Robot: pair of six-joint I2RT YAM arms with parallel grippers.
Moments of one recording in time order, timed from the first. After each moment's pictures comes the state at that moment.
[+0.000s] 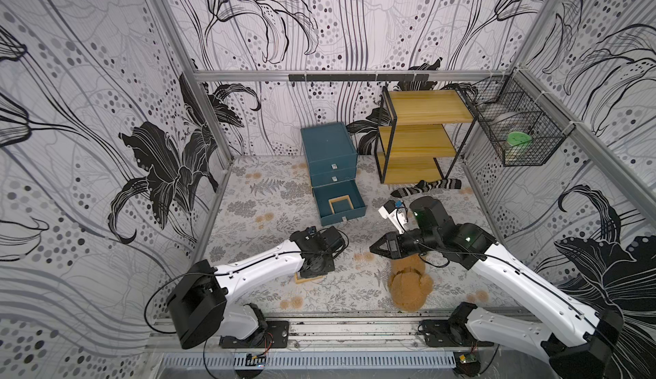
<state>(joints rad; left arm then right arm) -0.88 1.42 0.99 -0.91 -0.14 -1.07 0.72 1.06 1.04 -0.73 -0.53 0.54</state>
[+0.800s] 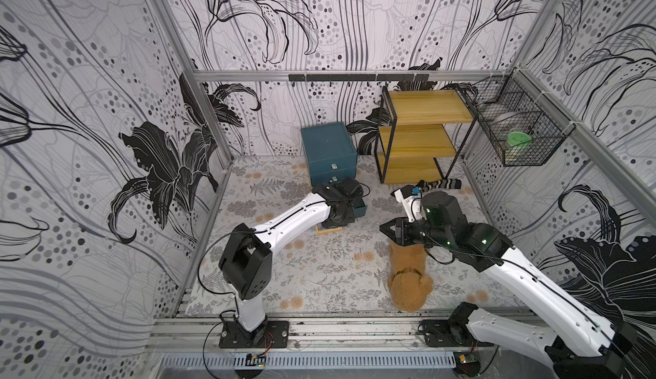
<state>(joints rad) -0.68 1.83 1.60 -1.01 -0.16 -0.85 0.72 1.01 1.12 -0.73 -0.19 0.58</state>
